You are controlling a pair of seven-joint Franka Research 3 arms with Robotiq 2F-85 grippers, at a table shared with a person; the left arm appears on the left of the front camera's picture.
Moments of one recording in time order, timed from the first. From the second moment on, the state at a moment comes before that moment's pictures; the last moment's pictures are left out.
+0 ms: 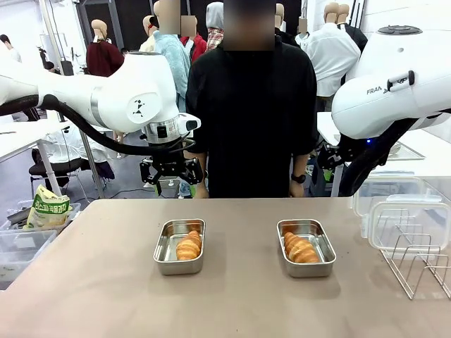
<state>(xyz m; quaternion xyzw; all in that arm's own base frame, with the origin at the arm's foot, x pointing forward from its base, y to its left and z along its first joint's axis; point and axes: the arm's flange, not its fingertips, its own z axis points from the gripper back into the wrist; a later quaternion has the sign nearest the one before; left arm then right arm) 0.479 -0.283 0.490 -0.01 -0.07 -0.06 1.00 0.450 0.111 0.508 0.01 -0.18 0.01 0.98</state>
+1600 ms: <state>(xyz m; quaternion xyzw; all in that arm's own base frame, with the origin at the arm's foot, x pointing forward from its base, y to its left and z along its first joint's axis) 0.479 -0.283 0.490 -0.01 -0.07 -0.06 1.00 0.483 -0.026 0.526 0.02 -0.04 0.62 0.78</state>
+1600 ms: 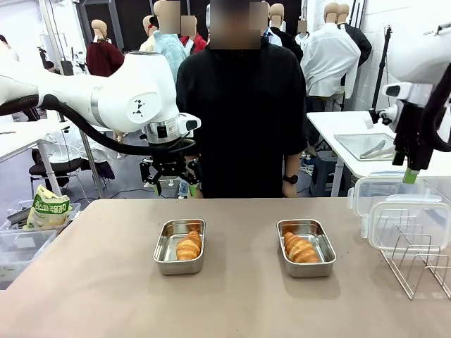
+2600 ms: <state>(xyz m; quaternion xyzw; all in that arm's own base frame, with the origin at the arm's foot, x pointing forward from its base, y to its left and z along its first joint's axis) 0.479 -0.283 0.490 -0.01 -0.07 -0.06 1.00 0.476 -0.036 0.469 0.07 0.01 0.70 0.71</state>
